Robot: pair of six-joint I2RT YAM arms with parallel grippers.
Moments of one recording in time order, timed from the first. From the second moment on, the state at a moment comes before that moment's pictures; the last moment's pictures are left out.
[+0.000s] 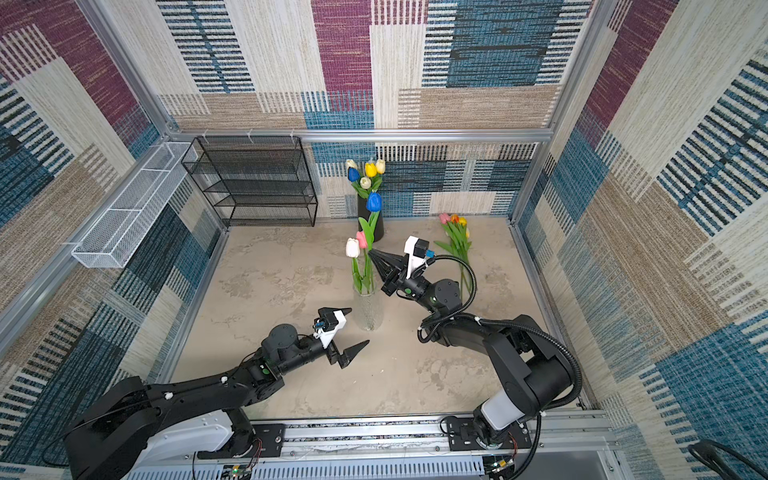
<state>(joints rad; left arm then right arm) -0.82 1.16 0.30 0.74 0.21 0.13 0.53 1.54 0.64 1.39 -0.45 0.49</state>
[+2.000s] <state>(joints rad) -0.82 1.17 0.30 0.74 0.21 0.14 0.55 1.32 0.65 0.74 -0.28 0.00</state>
